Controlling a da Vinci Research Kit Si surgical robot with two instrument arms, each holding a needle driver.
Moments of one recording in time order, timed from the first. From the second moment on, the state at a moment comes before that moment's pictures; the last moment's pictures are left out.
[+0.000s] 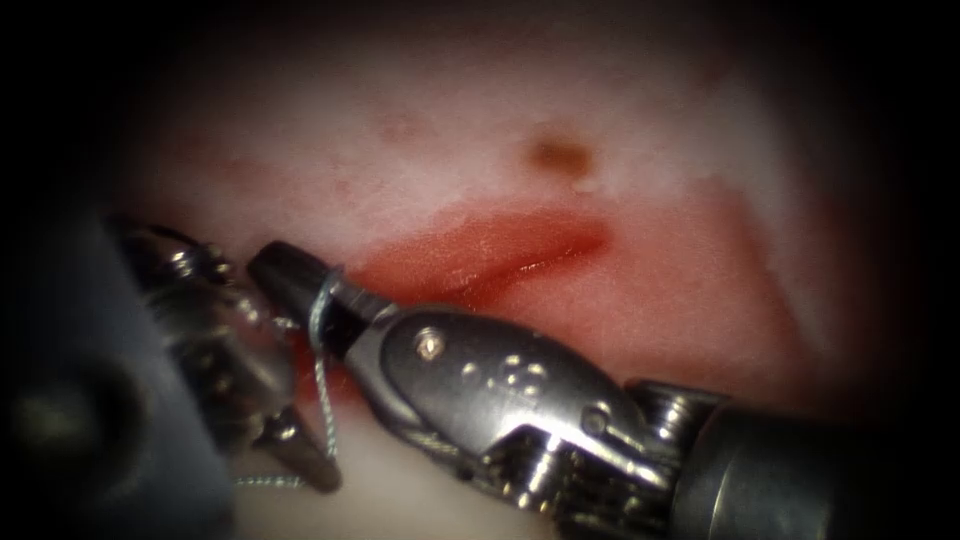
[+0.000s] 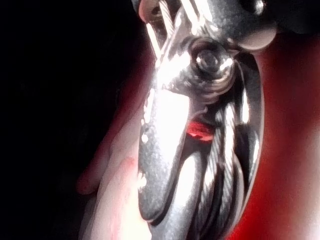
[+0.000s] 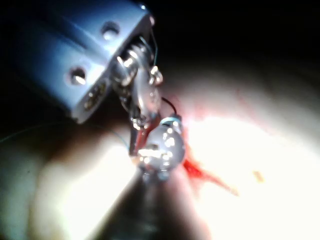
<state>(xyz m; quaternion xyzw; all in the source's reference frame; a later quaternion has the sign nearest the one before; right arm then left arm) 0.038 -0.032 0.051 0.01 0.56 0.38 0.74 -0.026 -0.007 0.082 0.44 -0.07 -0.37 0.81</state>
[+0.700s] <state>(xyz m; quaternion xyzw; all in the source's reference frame) 0.037 -0.031 0.049 0.05 0.56 0.29 0.77 -0.025 -0.008 0.082 0.46 -0.03 -0.40 0.79</state>
